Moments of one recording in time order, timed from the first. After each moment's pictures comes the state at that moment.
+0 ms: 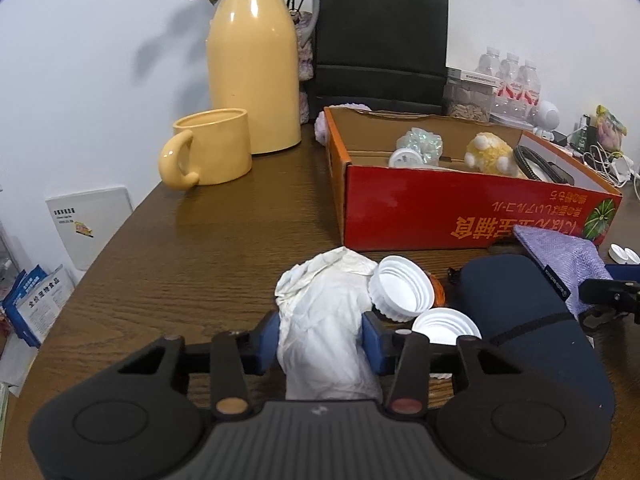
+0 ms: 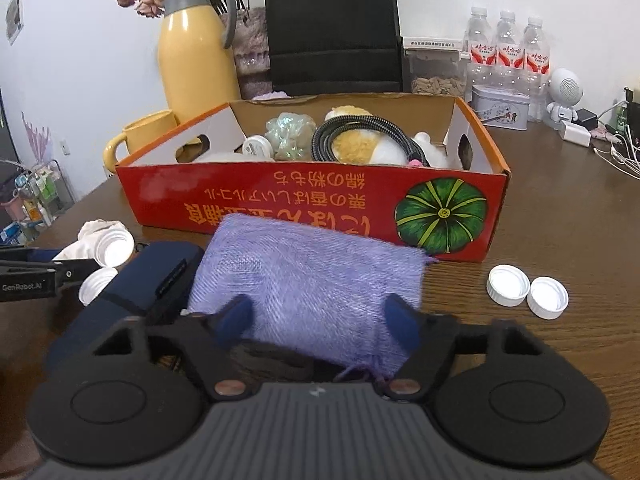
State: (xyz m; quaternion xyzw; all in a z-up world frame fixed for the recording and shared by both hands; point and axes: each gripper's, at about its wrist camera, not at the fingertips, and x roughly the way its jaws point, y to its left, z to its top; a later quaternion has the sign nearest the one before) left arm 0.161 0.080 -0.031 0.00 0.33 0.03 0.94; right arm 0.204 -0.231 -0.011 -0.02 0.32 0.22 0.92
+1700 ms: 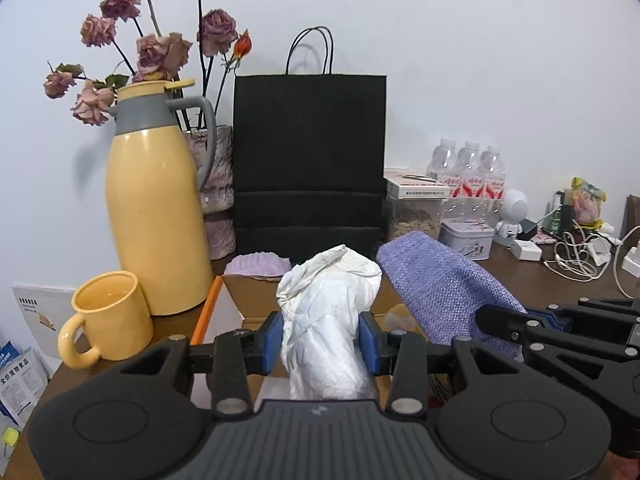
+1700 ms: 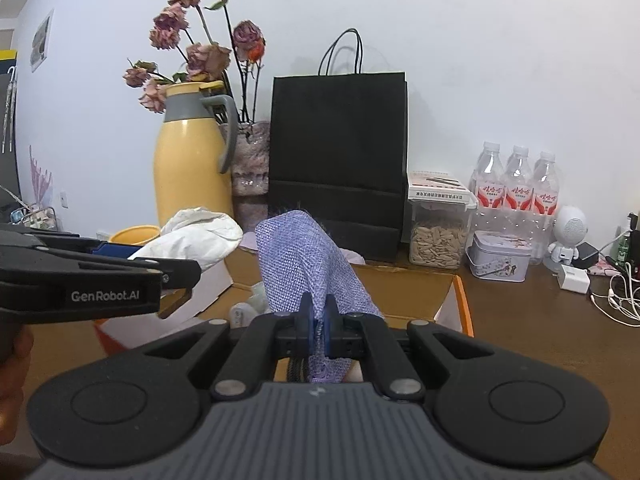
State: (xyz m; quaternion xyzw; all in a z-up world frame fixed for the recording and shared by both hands) left arm 0.284 -0.026 0.064 0.00 0.22 0.01 0.97; right arm 0.278 -0.211 0.073 -0.04 0.18 0.22 0.96
